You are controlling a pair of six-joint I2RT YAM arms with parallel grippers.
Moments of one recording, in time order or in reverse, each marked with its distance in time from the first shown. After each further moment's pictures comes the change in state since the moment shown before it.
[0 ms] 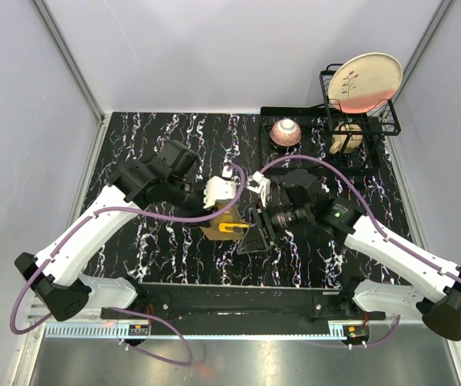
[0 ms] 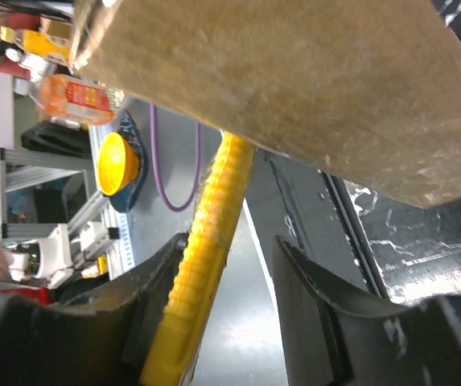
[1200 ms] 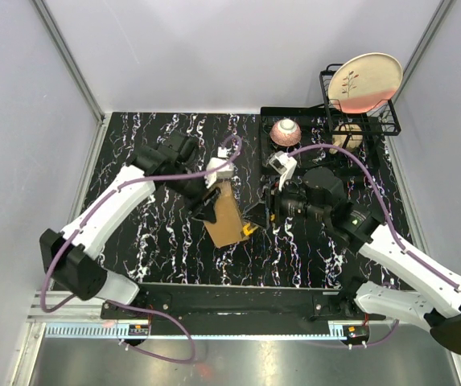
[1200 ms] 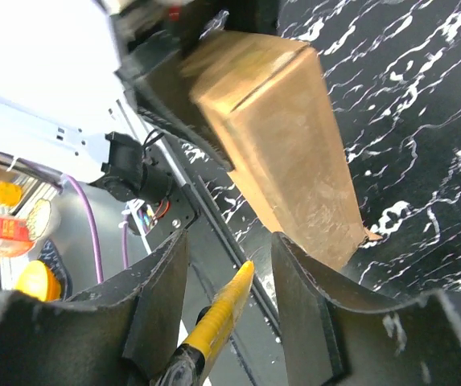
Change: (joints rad) left arm 0.115 0.112 -0.037 0.037 0.146 -0.154; right arm -0.044 -0.113 -0.042 0.185 0.332 0.030
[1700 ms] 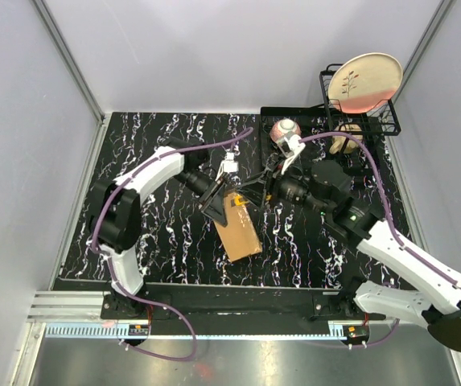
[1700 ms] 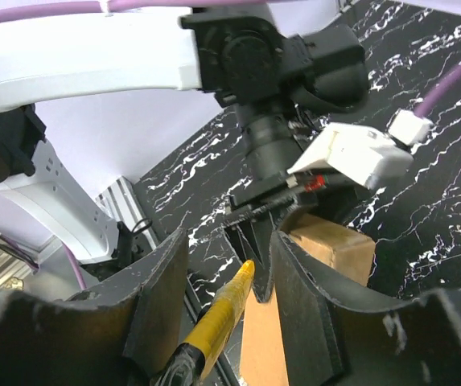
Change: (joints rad) left arm 0.148 0.406 0.060 -0.146 0.475 0.119; right arm -0.001 0.002 0.064 0.194 0.134 -0.053
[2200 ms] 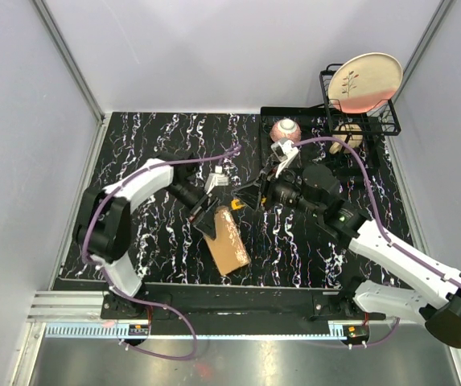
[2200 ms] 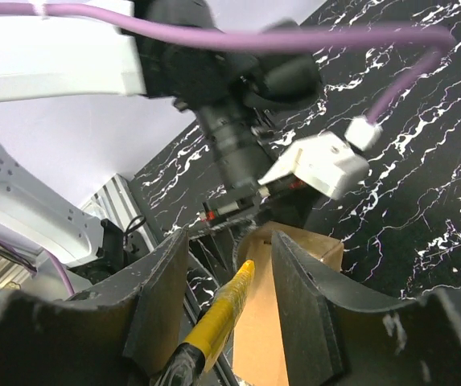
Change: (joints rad) left arm 0.053 0.001 -0.229 0.108 -0.159 -0.061; right arm 0.000 0.077 -0.087 0.127 0.010 0.040
